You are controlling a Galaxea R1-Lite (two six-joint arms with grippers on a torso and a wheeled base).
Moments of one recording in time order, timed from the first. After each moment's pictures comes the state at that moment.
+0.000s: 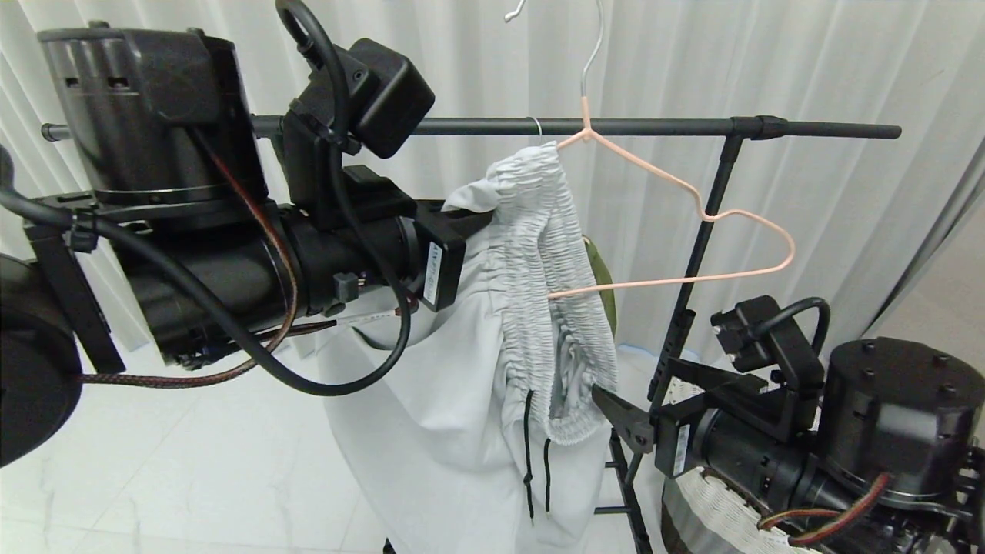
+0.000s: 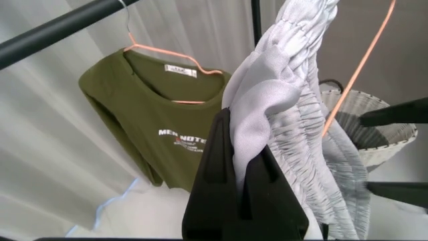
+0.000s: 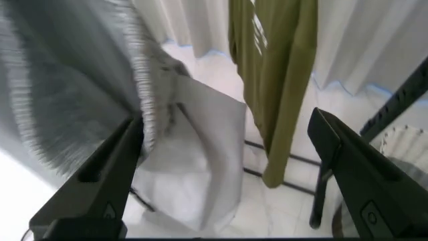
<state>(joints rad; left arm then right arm) -0.65 1.53 -1.08 -0.35 -0.07 0.32 0.93 1.60 -0.51 -0.89 -0.33 0.24</state>
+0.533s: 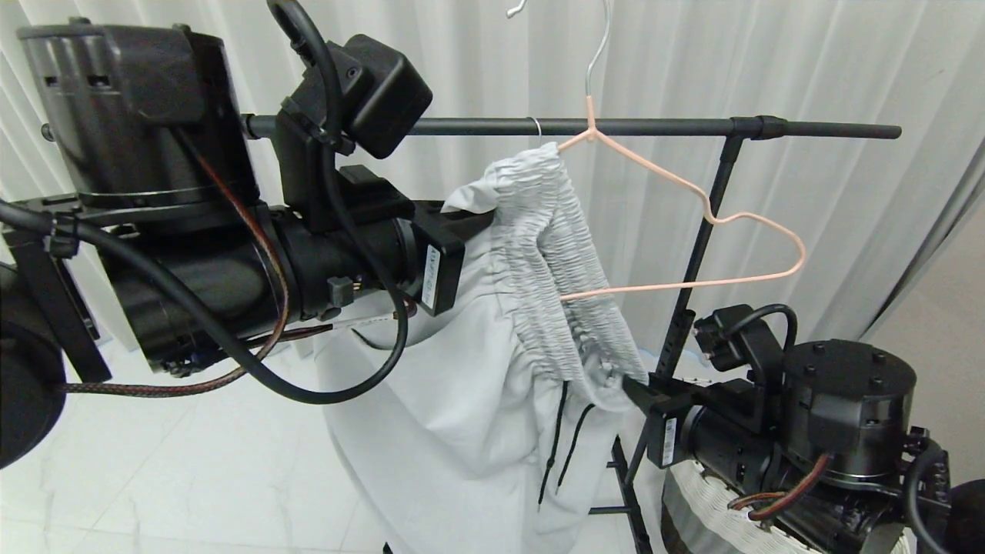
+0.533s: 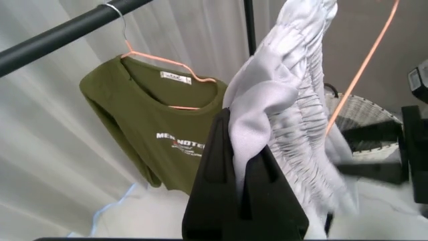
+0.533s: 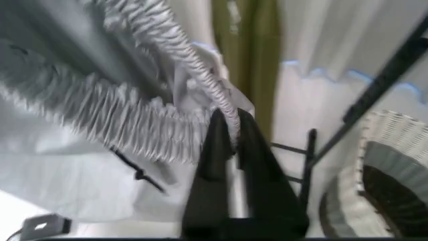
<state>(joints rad) -0.66 1.51 -1.07 -0.35 -0.07 0.32 0.87 1.67 -0.52 -0.89 -0.34 0.26</state>
